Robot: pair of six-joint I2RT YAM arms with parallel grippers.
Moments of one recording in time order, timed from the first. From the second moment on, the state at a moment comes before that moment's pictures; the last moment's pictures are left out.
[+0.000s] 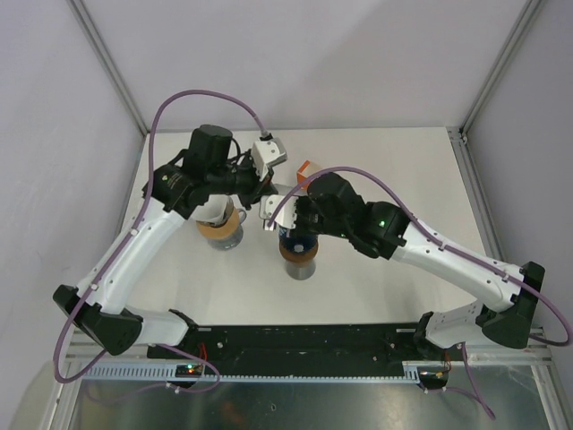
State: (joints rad) left arm -0.56 1.32 1.56 -0.85 0.49 0.39; right arm 1.04 1.36 1.43 -0.56 0.05 -0.71
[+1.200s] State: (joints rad) left arm -0.57 1.34 1.47 -0.84 0.52 0.32; right arm 1.00 1.38 1.48 -0.76 -0.30 -0.61
